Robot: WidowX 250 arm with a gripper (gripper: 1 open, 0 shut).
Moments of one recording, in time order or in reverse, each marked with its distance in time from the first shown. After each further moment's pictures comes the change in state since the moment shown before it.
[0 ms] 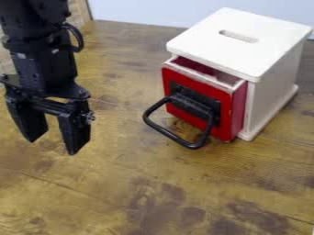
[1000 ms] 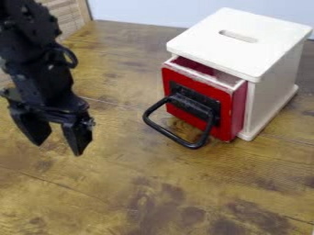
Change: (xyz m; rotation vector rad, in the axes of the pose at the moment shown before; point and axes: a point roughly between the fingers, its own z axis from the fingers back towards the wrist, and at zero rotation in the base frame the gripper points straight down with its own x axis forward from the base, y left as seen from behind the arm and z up) arm 0.015 0.013 -0.017 0.007 -0.155 0.060
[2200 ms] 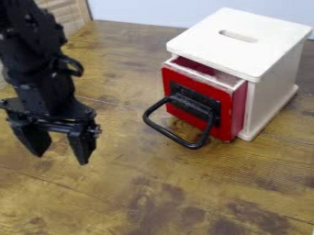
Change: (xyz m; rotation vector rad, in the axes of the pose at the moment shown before) arm -0.011 -0.004 -0.008 0.015 0.011 0.097
